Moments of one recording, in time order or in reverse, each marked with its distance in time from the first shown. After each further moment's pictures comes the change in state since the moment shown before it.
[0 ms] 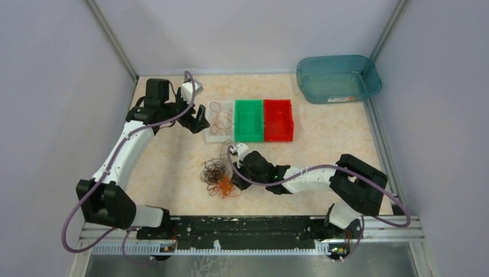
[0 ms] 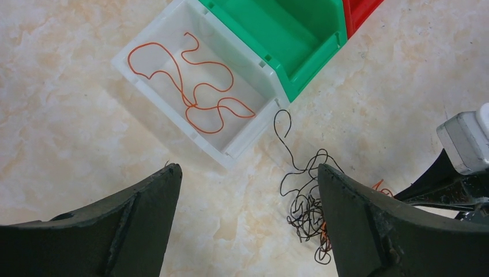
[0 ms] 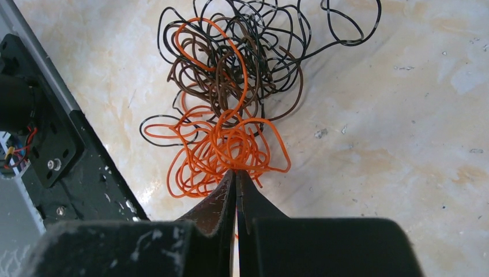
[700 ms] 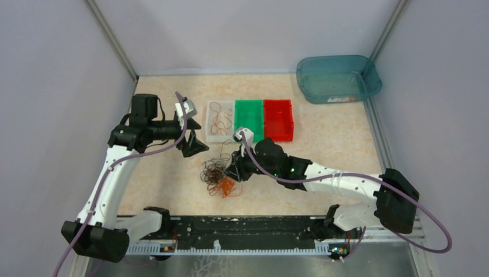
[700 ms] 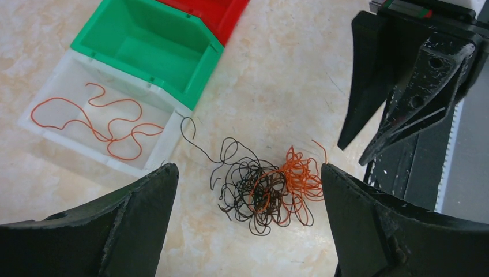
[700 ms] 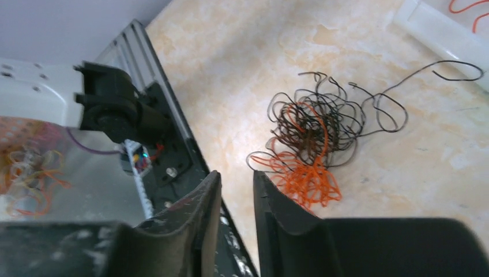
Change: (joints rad) left arm 0.000 -0.254 -0.062 -0.210 0.328 0.183; right arm -0.019 -0.290 0.113 -0.151 -0.131 0.007
